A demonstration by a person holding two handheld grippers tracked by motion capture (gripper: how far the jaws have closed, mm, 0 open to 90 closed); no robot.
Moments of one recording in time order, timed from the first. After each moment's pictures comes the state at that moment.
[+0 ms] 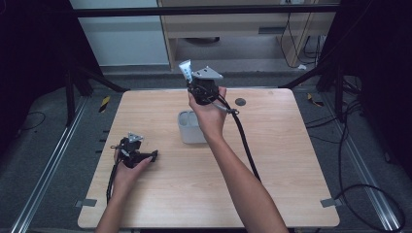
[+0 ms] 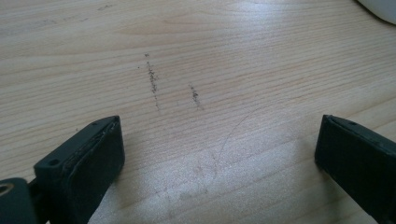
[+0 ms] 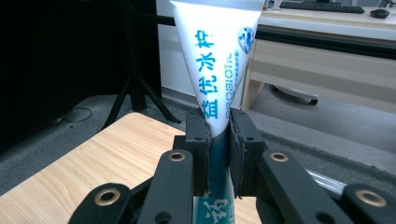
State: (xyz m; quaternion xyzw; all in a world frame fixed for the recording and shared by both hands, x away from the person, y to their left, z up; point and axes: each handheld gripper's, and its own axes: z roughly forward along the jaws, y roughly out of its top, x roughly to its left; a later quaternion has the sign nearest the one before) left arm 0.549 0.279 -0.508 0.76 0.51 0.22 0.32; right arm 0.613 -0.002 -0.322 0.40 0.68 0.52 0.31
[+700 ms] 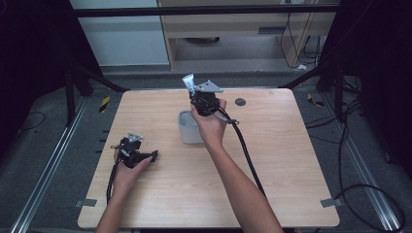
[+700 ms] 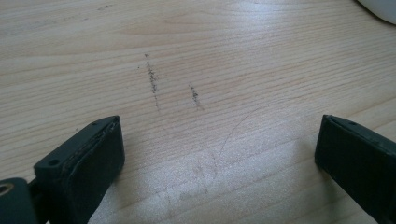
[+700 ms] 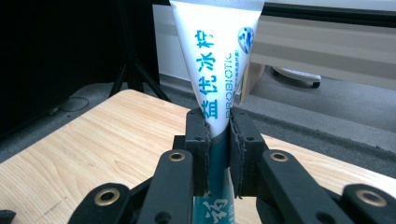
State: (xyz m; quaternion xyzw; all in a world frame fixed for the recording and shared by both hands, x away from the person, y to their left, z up) left arm 0.549 0.279 -0.507 0.77 0.51 0.22 0.32; right arm 0.617 -0.002 -0.370 0.41 0.69 0.51 0.30
